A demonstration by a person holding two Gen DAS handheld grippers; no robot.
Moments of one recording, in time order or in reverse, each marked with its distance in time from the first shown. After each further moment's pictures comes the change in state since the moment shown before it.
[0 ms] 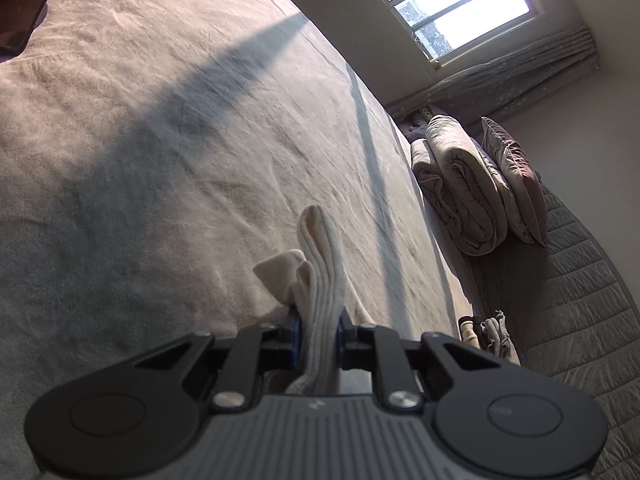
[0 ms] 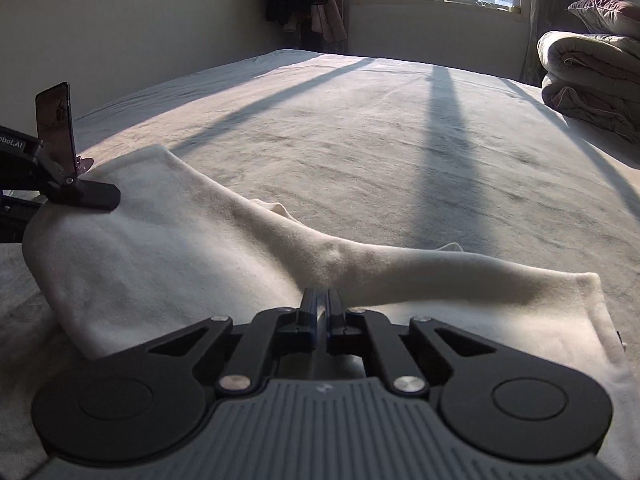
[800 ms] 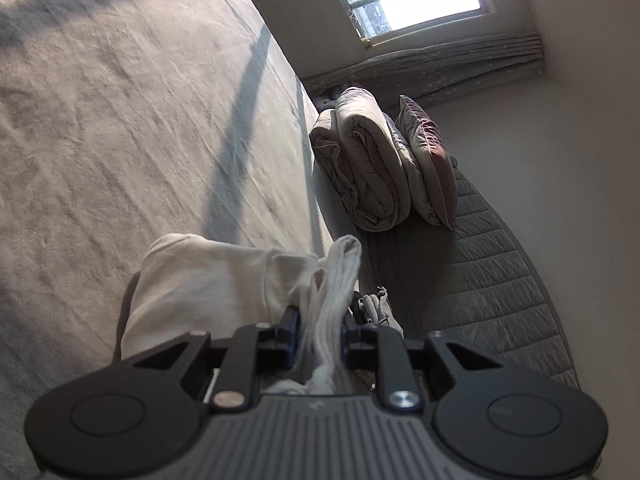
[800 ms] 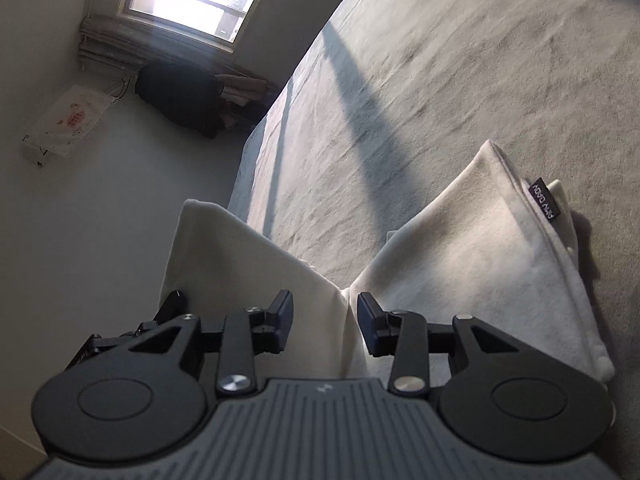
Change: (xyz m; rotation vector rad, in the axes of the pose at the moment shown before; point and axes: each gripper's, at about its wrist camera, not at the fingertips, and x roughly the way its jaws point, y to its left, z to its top) left arm 0.073 -0.109 -0.054 -0.079 0.112 -0.279; right arm -0.073 -0.126 -0.010 1.010 -0.036 0.376
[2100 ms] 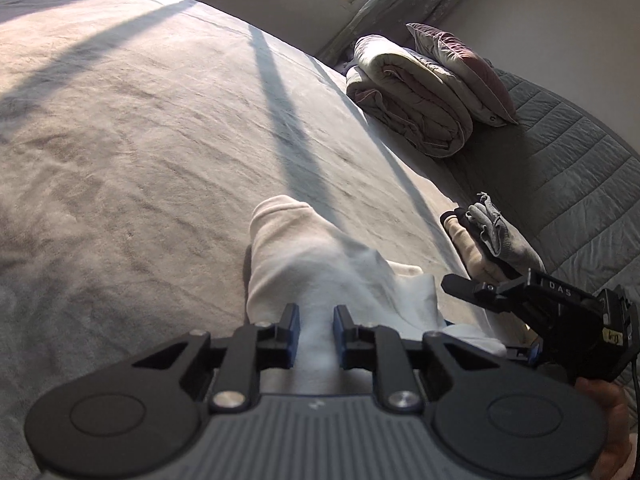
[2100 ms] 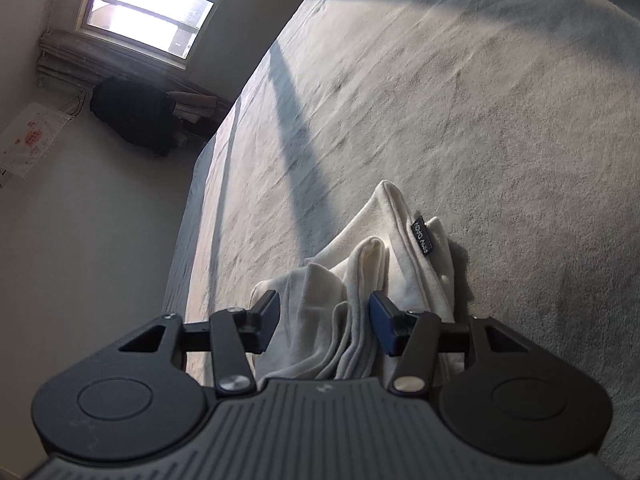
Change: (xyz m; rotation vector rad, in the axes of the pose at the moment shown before) left arm -0.008 0.014 -0.047 0.493 0.037 0.339; right arm -0.023 -0.004 0.007 -0.037 -0.045 -0.174
